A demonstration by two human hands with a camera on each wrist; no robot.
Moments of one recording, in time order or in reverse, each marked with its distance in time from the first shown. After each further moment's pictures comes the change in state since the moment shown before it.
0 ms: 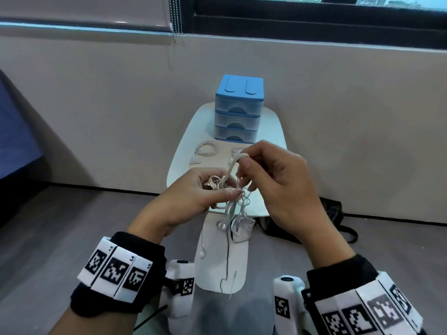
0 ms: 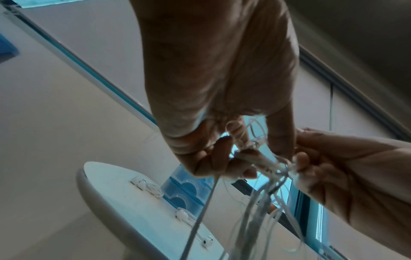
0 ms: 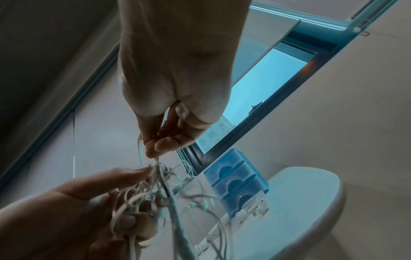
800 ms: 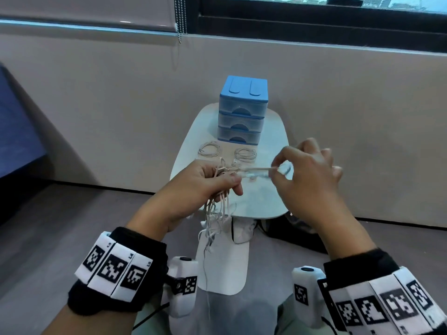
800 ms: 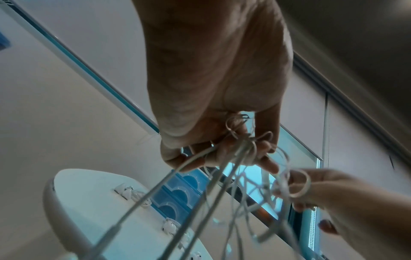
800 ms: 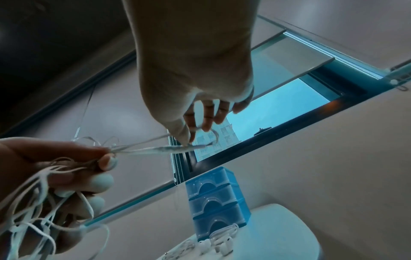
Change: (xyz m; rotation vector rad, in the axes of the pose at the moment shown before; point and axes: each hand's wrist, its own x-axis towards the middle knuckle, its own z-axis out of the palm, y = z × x) left_hand 0.001 0.015 -0.004 -0.004 0.036 0.020; right_hand 0.009 0.012 -0.026 -0.880 0.044 0.275
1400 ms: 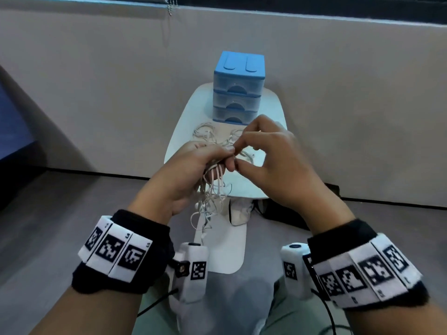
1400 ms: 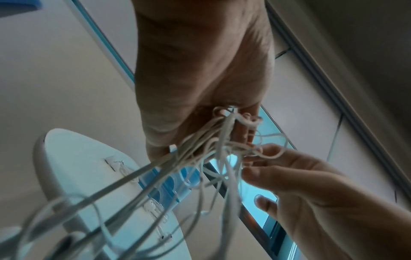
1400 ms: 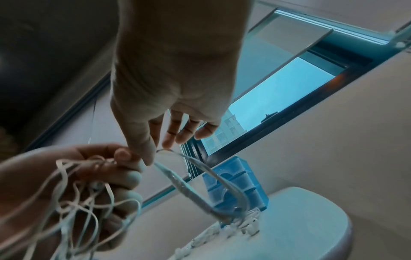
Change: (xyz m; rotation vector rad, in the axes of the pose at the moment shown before) left_hand 0.004 -0.002 0.012 -0.246 0.109 -0.137; right_hand -0.003 -0.022 0.009 0.327 -0.050 -0.436
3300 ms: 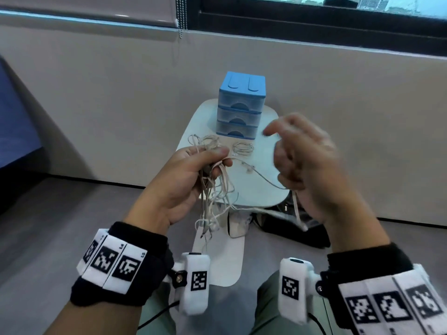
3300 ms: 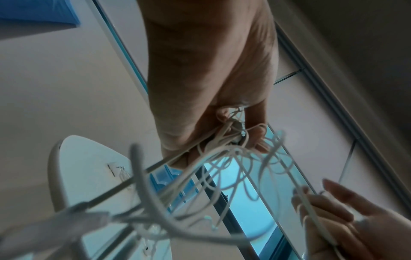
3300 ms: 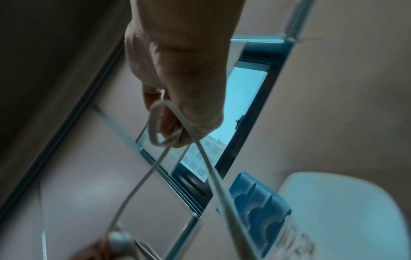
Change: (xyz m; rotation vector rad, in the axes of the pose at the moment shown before) left_hand -0.023 0.014 -0.002 -0.300 0.074 0.044; right_hand -0.011 -0.032 -0.045 0.932 0.106 0.382
